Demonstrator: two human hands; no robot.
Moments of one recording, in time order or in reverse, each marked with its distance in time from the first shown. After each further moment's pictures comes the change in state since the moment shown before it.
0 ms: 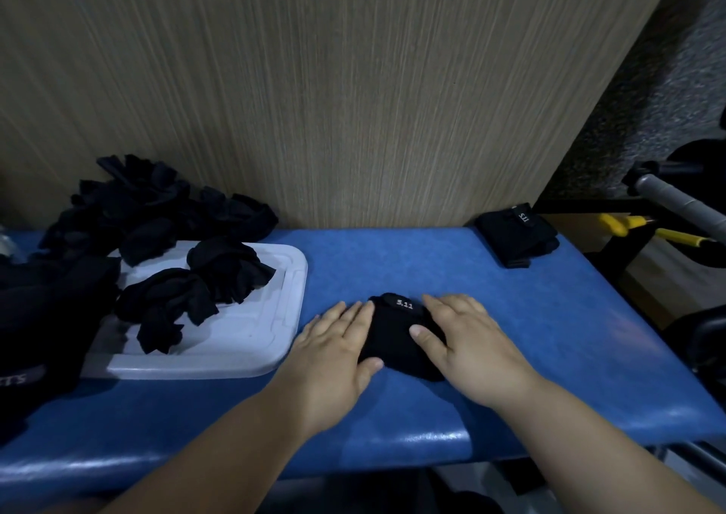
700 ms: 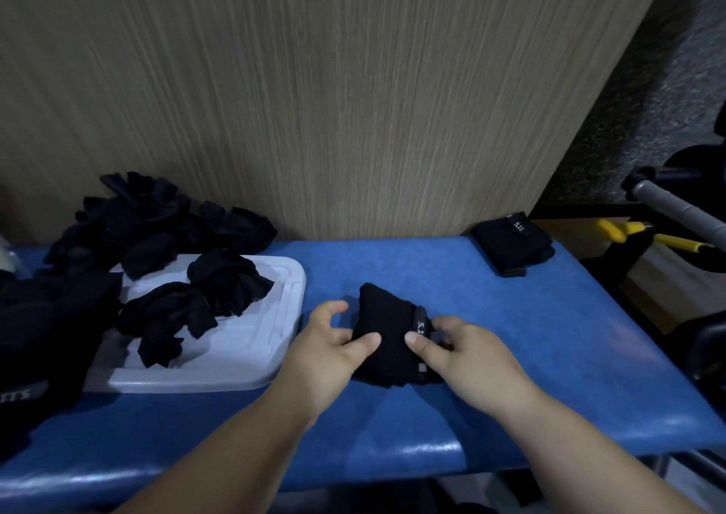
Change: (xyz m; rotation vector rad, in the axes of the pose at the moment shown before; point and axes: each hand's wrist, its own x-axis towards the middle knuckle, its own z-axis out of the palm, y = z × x) left_hand 0.002 0.018 -0.020 -1.088 0.137 -0.353; right_hand -0.006 -0.002 -0.005 0.475 -0.033 0.235
